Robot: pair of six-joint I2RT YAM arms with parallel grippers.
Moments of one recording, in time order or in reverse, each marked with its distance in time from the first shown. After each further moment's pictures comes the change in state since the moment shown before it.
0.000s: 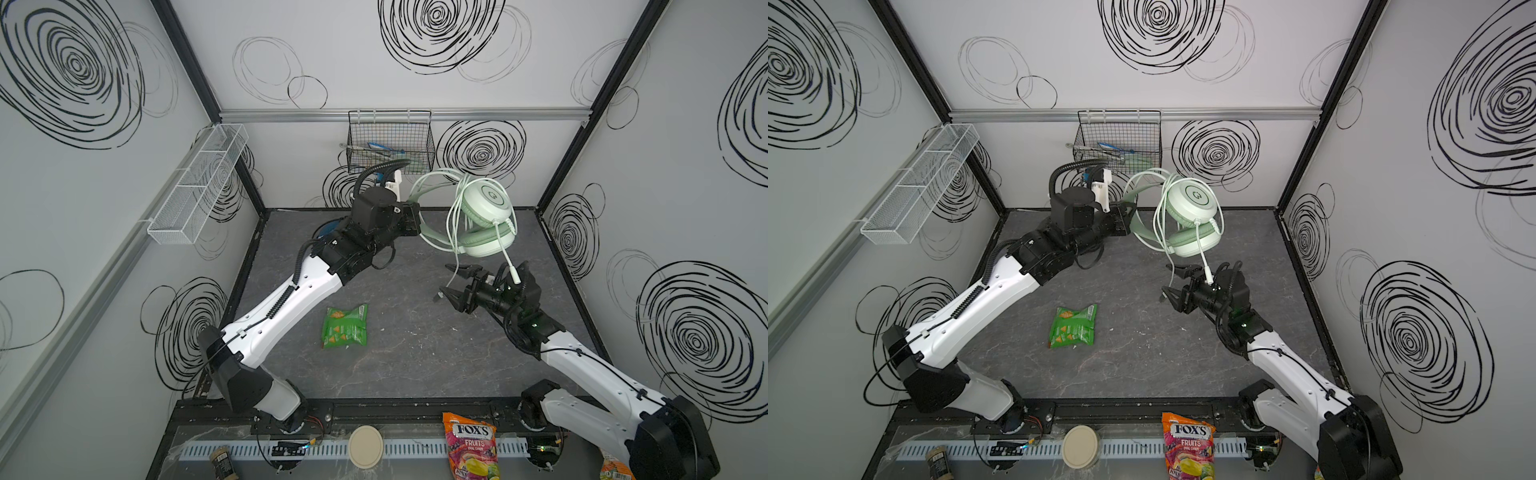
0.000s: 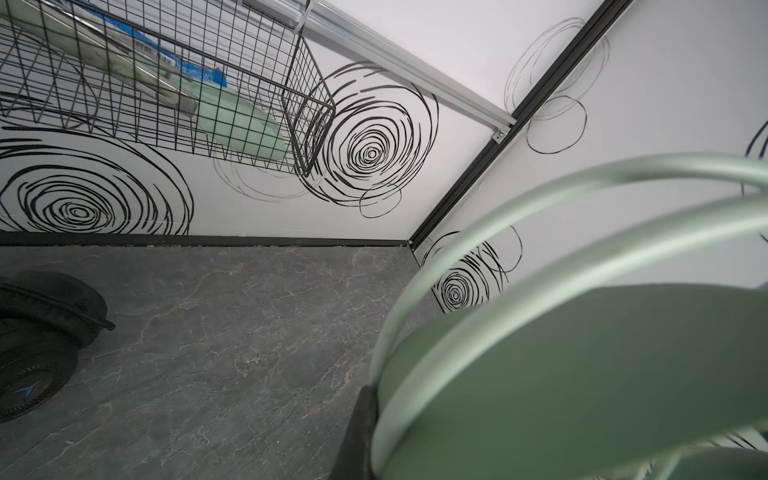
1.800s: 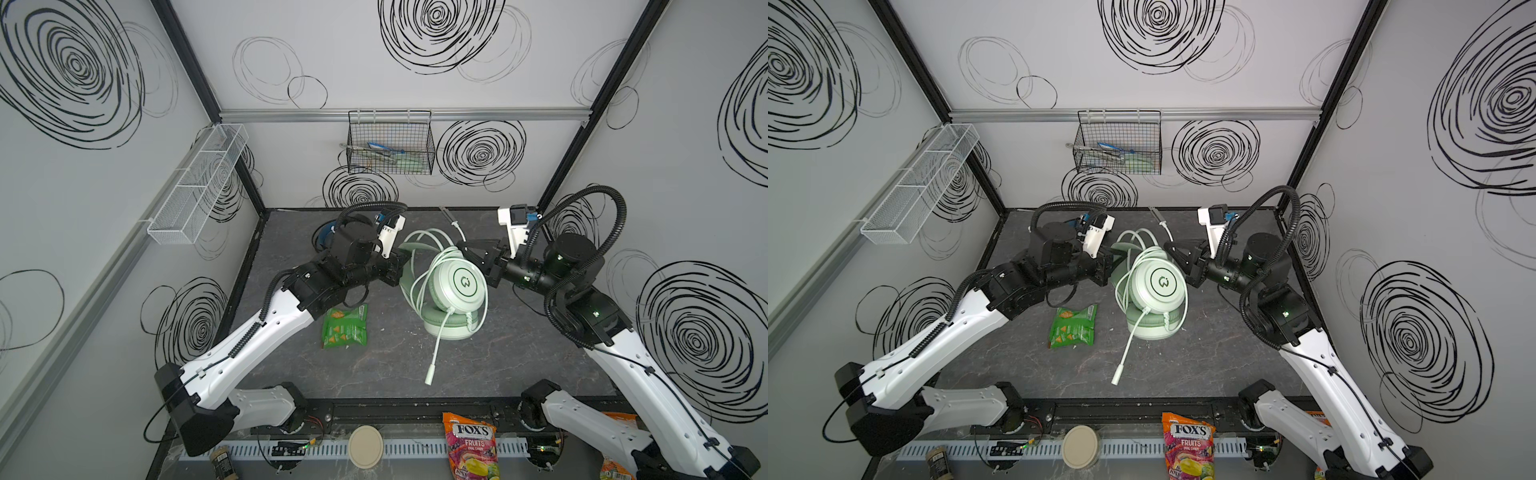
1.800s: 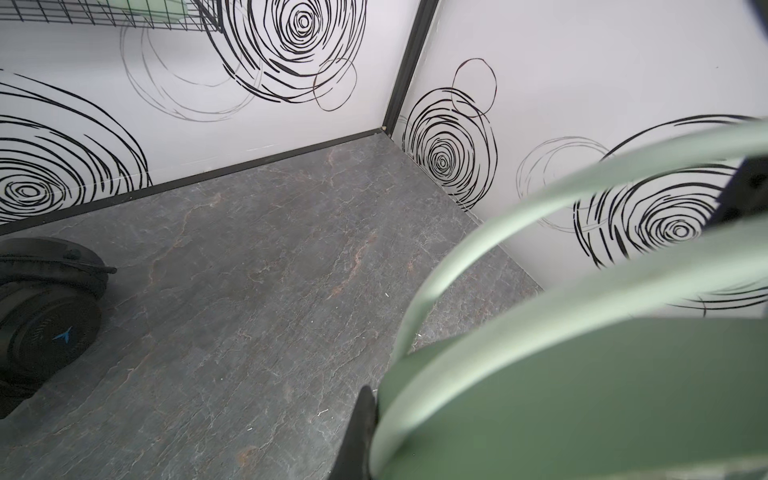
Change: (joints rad) left arm -0.004 -0.262 -0.318 -0.135 0.227 0.318; right arm 0.035 -0.080 0.626 -0.543 -0.073 -1.612
